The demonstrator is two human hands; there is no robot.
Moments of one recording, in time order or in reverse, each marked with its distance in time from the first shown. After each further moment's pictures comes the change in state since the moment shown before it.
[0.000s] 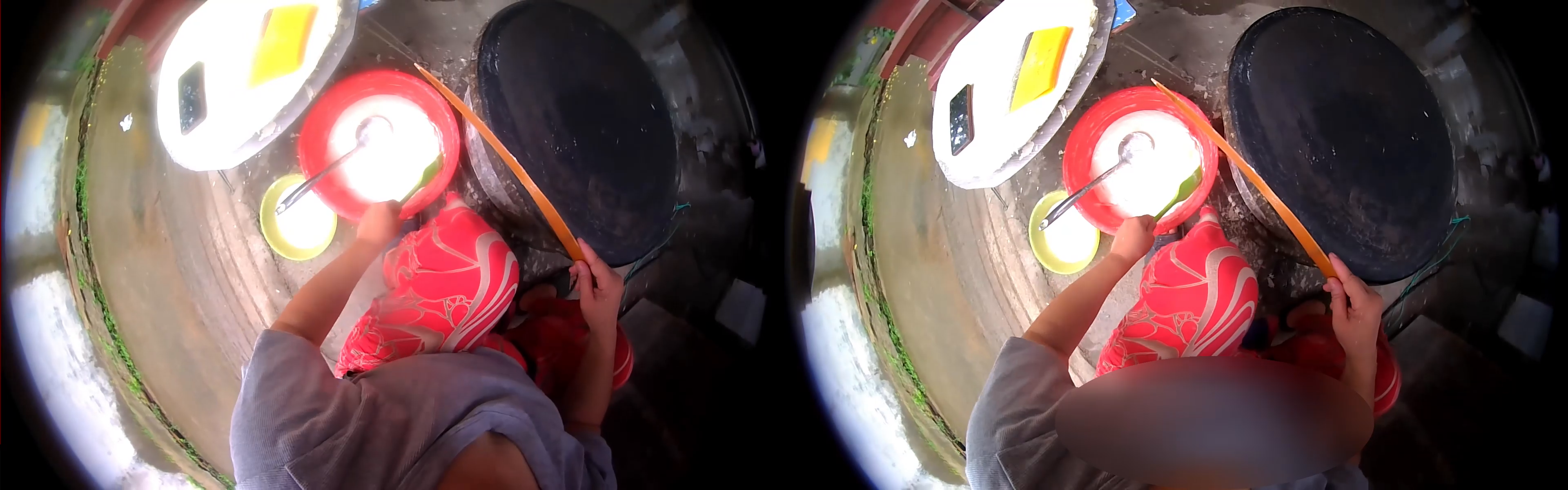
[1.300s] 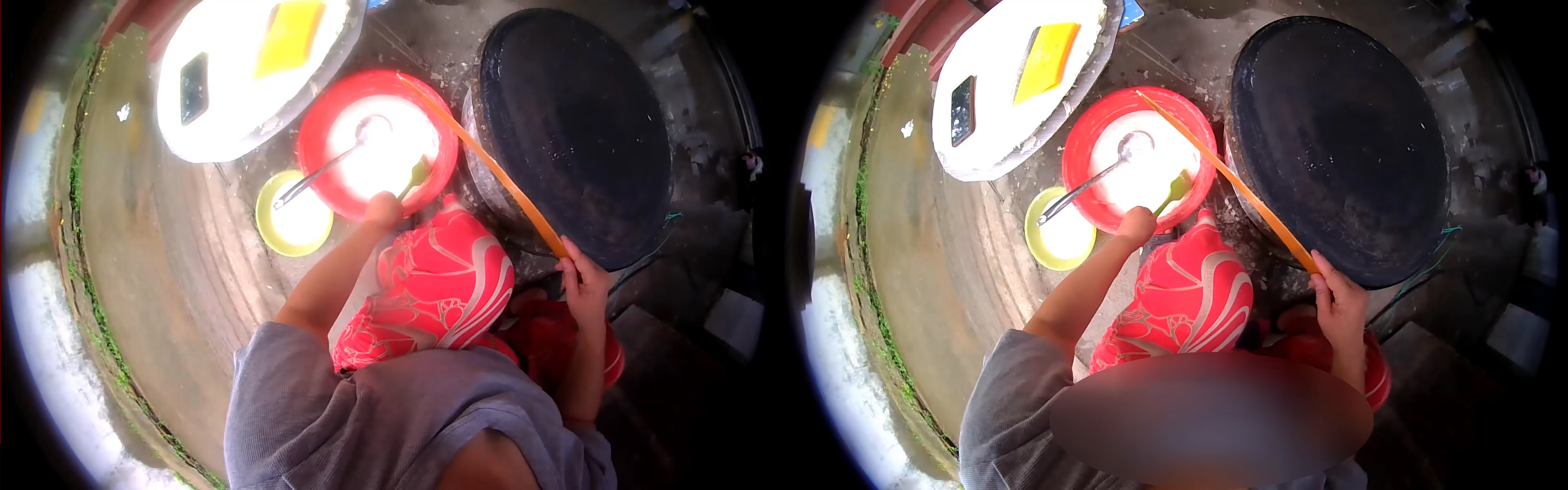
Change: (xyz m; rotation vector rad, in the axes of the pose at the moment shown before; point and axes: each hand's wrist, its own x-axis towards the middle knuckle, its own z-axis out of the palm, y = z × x) left_hand 0.051 -0.077 0.060 0.060 -0.114 -0.115; right_hand 0.010 -0.003 0.010 -0.031 -0.050 -0.072
